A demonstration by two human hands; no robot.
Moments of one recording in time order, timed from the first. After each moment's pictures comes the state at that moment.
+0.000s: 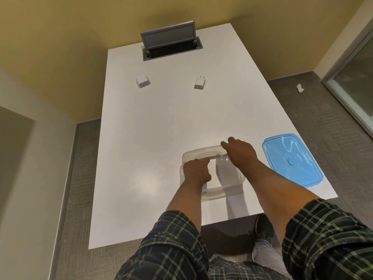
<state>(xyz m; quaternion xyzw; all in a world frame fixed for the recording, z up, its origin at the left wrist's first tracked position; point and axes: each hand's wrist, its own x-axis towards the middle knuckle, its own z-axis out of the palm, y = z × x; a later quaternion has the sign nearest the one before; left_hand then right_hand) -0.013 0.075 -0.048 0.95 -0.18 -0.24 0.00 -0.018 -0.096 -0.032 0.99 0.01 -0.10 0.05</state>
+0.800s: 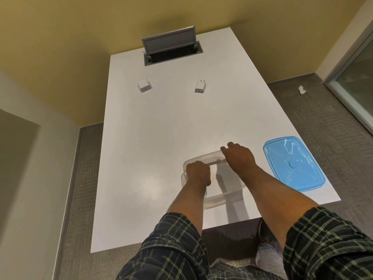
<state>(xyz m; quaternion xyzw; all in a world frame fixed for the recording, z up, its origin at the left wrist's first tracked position) -0.012 0.066 -0.047 0.94 -0.22 -0.22 -0.15 -0.018 -0.091 -0.043 0.99 0.01 -0.09 0.05</state>
